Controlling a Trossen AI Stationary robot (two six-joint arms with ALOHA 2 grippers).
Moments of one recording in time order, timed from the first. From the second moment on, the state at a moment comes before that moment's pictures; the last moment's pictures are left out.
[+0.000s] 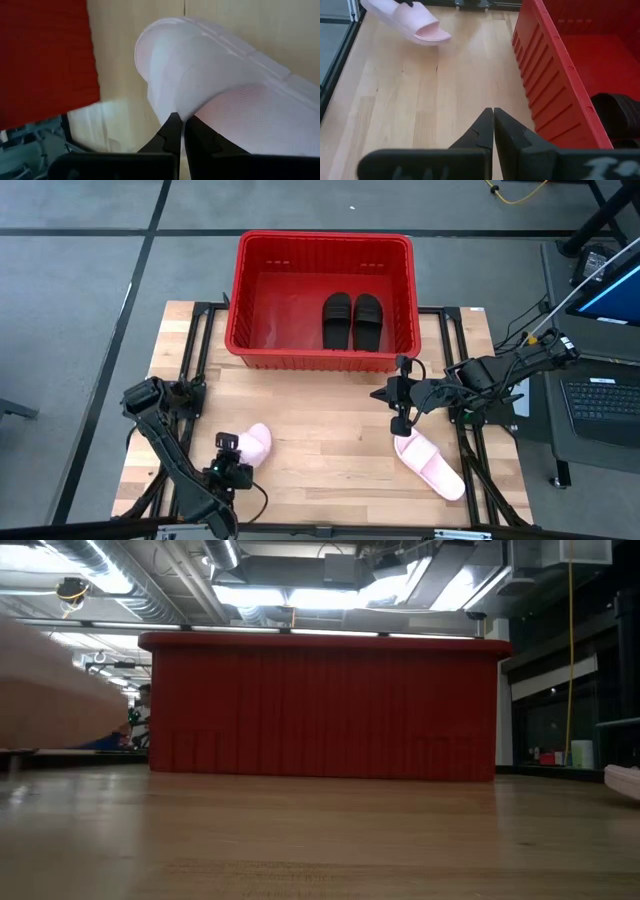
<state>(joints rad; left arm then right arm) -0.97 1.91 1.51 -1.57 -0.52 -0.96 0.39 1.20 1.19 -0.70 0.45 0.23</state>
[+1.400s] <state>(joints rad) -0.49 1.86 2.11 -1.57 -1.24 -0.26 0.39 1.19 1.19 -0.54 0.45 -0.01</state>
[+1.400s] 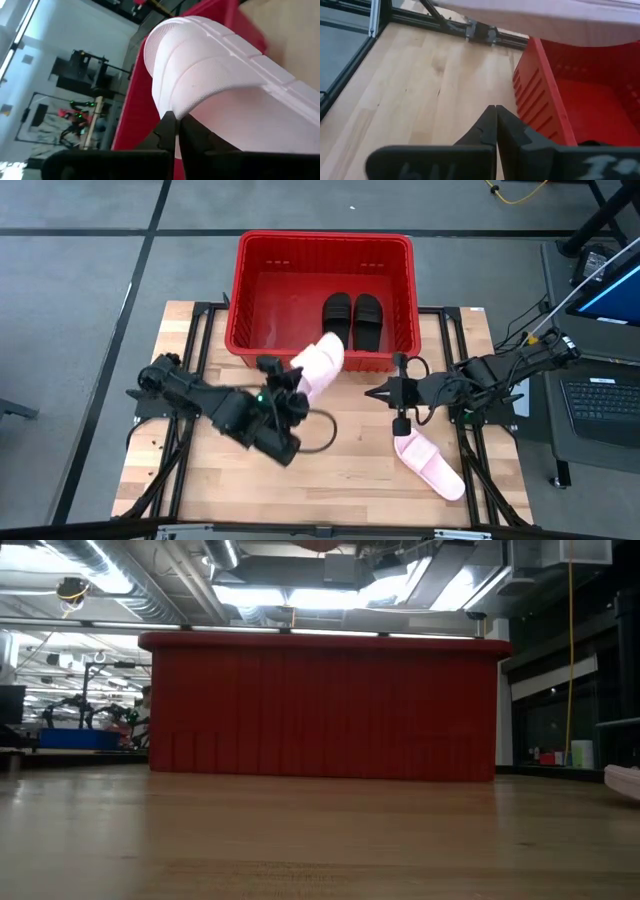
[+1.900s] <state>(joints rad) -0.25 1.73 2.11 -1.57 -1.24 -0.10 0.27 1.03 1.19 -0.55 0.46 -0.09</state>
